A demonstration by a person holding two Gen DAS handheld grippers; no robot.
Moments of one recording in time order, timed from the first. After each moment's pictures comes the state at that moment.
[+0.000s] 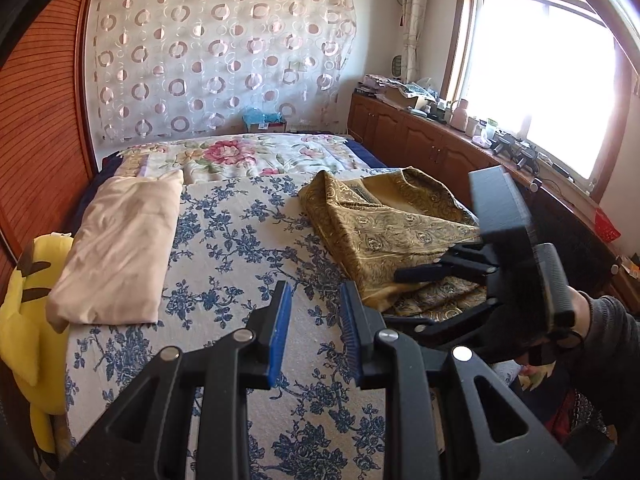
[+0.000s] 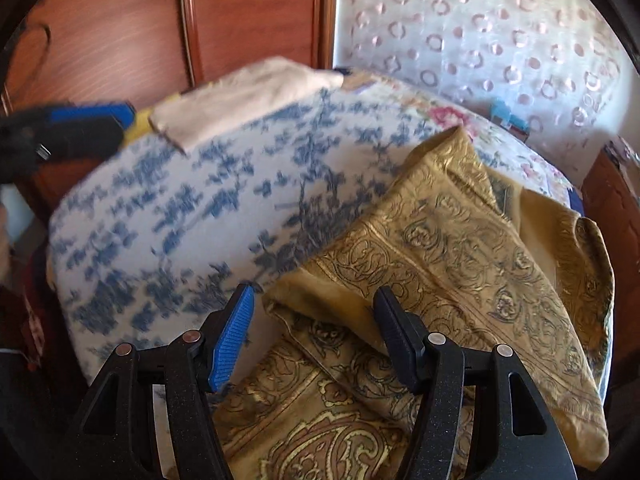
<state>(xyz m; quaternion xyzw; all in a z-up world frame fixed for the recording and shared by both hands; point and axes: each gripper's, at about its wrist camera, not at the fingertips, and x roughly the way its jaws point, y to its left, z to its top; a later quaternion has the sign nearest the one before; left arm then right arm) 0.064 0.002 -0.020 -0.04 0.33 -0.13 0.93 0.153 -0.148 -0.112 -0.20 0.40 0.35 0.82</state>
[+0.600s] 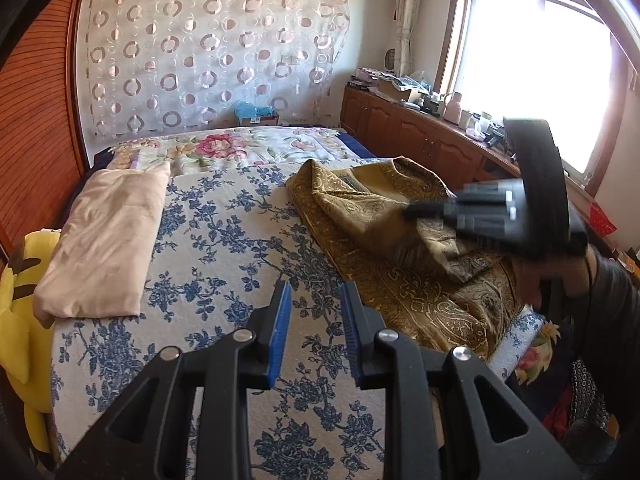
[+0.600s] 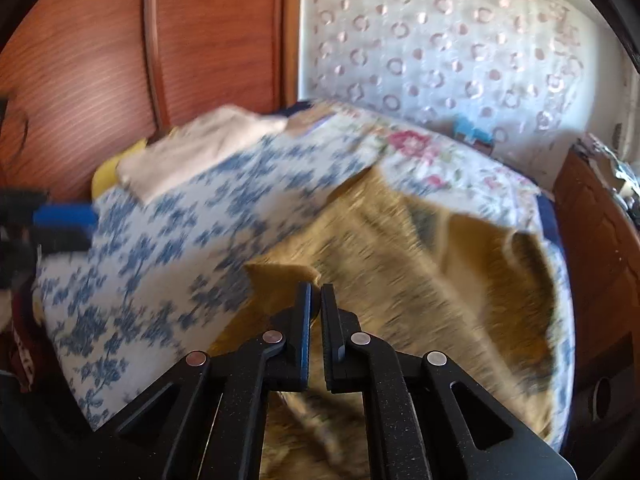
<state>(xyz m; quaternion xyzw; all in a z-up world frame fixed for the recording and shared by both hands) 0.067 -0.007 -0.031 -0.04 0.34 -0.15 0.93 0.186 -0.201 -0.063 -0.15 0.34 0.31 0.87</state>
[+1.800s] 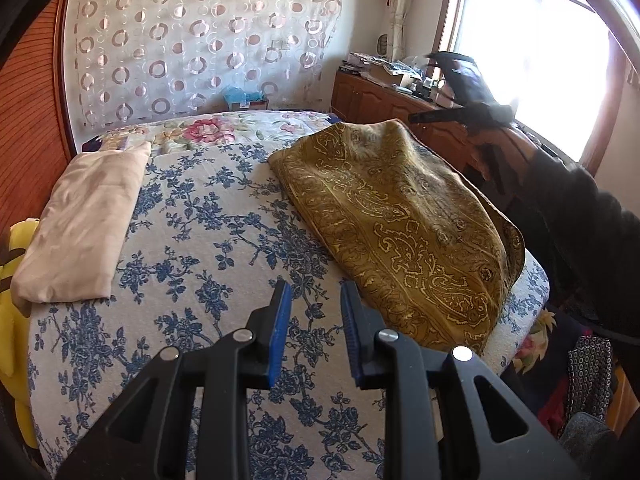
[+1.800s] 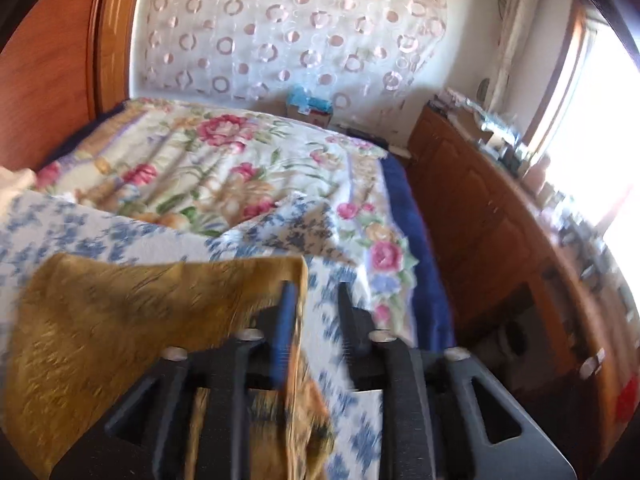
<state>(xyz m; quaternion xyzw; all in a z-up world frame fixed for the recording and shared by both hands) 0.070 -0.023 -0.052 -0.03 0.36 -0.17 0.92 0.356 -0.324 -0.047 -0.15 0.36 0.04 0.92</state>
